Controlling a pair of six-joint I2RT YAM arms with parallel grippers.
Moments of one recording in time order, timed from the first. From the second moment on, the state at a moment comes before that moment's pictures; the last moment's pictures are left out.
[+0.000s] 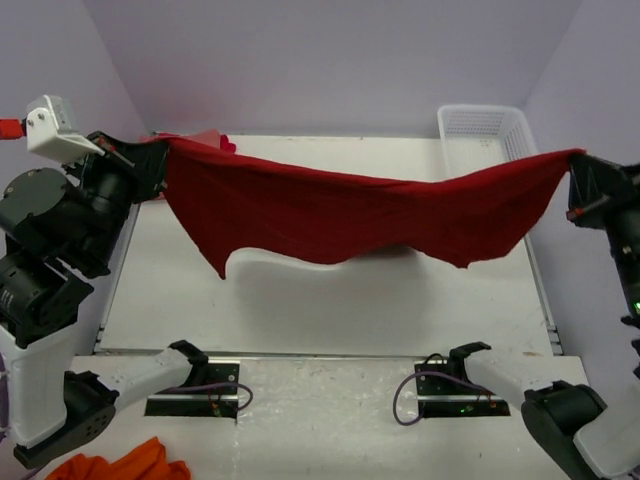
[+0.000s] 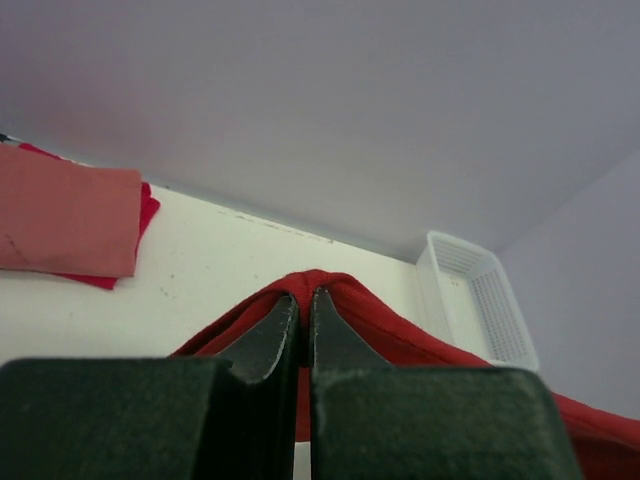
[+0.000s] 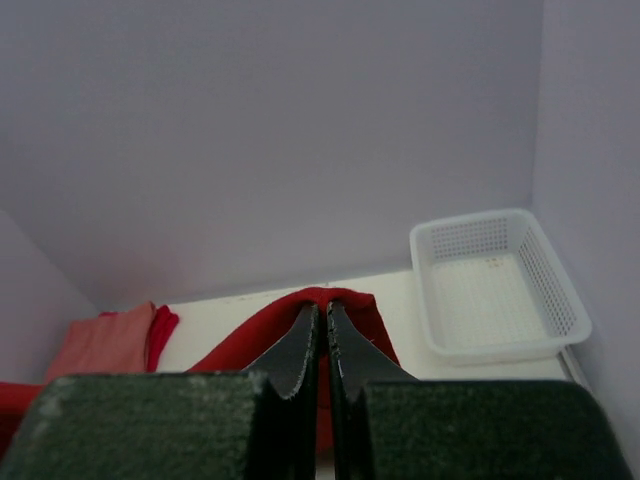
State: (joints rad) left arm -0.57 1.03 1.94 -0.90 -0.52 -0.50; right arm 0.26 1.09 2.33 -1.14 0.29 0.24
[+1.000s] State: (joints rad) left arm -0.57 0.89 1.79 -0.54 -0.35 -0.26; right arm 0.27 1.12 2.34 -0.75 -0.12 0.17
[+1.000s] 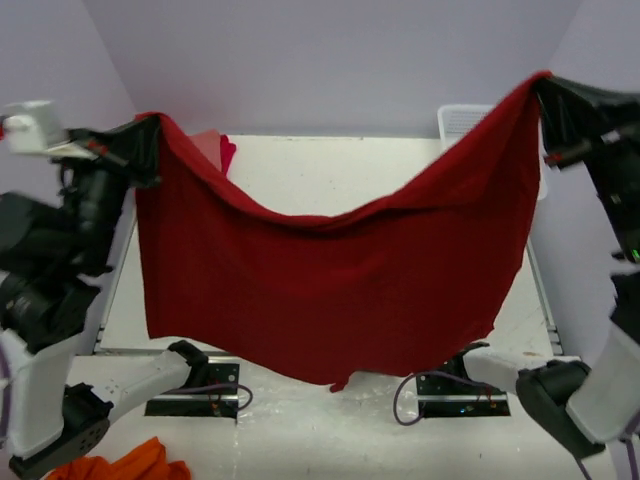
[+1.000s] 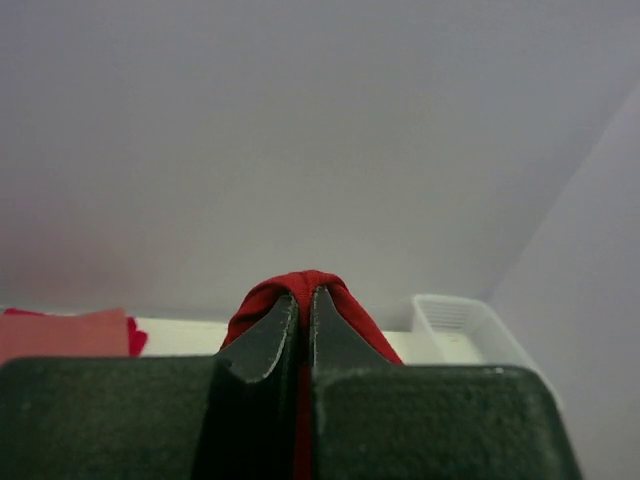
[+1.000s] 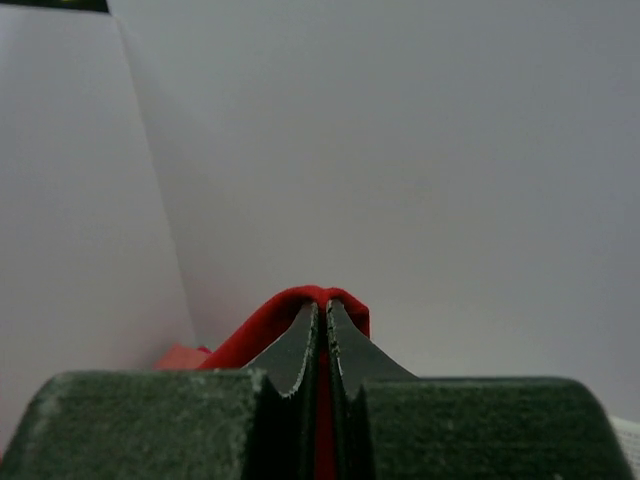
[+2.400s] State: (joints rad) left arm -0.48 1.05 2.14 -0.67 -0.34 -0.14; right arm 0.32 1.10 2.46 -0.73 -0.03 -0.04
